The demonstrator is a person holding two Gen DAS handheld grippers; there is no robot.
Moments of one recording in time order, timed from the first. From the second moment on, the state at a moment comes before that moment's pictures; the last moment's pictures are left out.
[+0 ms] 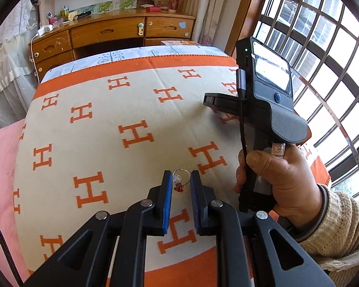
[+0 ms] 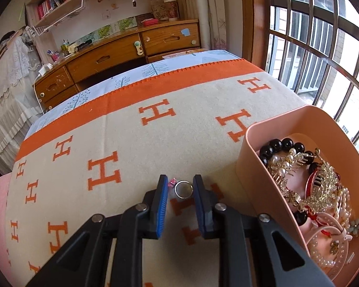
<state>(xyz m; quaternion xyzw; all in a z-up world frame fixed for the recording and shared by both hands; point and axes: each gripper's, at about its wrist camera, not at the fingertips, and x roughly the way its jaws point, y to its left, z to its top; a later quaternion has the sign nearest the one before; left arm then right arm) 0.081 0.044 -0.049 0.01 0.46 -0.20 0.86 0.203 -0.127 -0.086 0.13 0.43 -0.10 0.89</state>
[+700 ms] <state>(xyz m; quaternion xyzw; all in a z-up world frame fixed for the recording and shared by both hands) 0.129 -0.084 0.019 0.03 0.41 -0.28 0.87 0.106 -0.263 0.022 0.19 0.37 0.07 0.91</state>
